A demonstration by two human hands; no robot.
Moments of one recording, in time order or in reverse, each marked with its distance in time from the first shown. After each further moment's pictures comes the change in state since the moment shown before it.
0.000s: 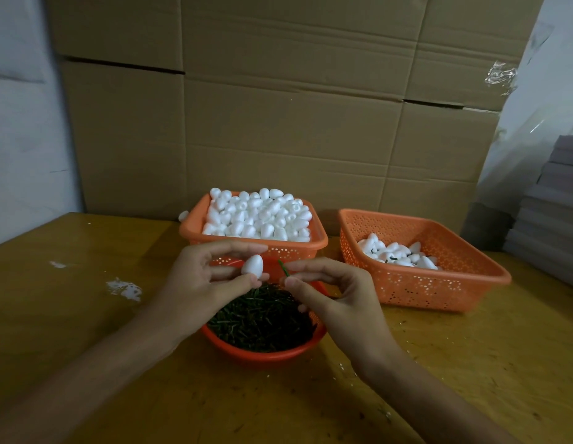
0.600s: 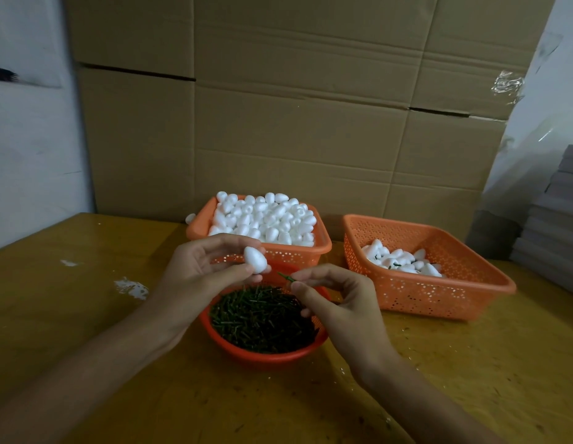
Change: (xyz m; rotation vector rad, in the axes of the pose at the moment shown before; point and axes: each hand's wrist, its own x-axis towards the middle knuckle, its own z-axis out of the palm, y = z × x) left_hand 0.004 -0.002 -0.008 -0.232 0.028 -0.016; right_hand 0.000 0.001 0.001 0.019 0.027 0.018
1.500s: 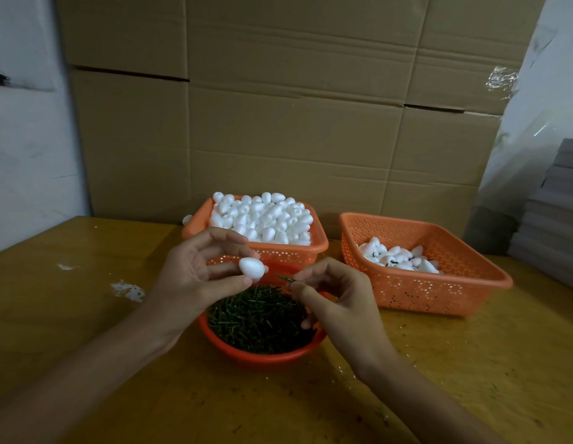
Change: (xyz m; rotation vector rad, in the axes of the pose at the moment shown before) left_hand -0.001 0.003 0.000 -0.017 -0.031 0.047; right_hand 0.001 0.001 -0.002 -0.019 -0.015 0.001
